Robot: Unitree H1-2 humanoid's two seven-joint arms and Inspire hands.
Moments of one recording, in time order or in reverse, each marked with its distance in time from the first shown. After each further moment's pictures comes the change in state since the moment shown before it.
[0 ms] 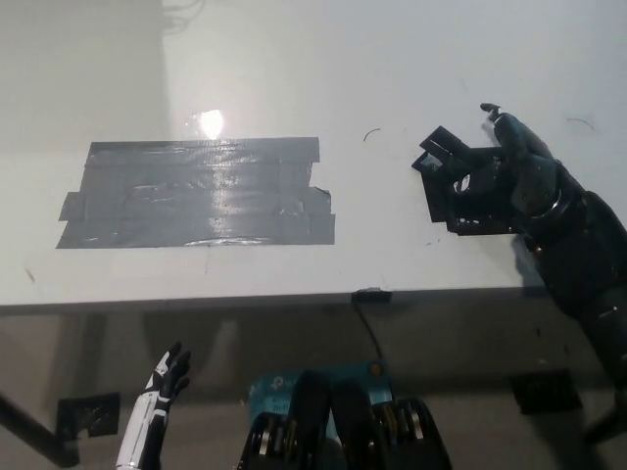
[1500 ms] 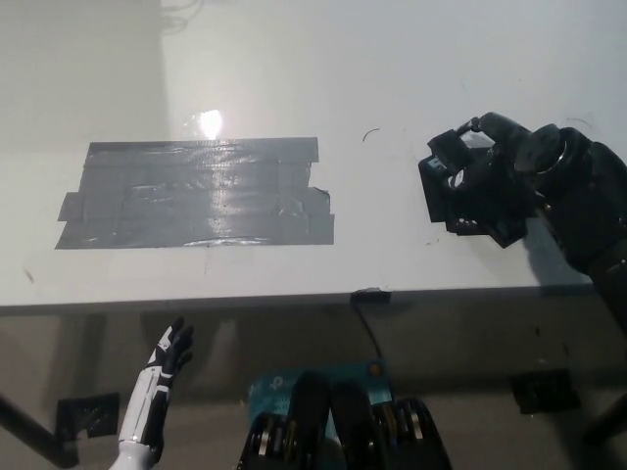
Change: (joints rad) left_arm -0.054 0.002 0.001 0.001 -0.002 0.000 0.000; right_arm -0.124 -0.037 0.113 0.104 0.009 0.055 0.279
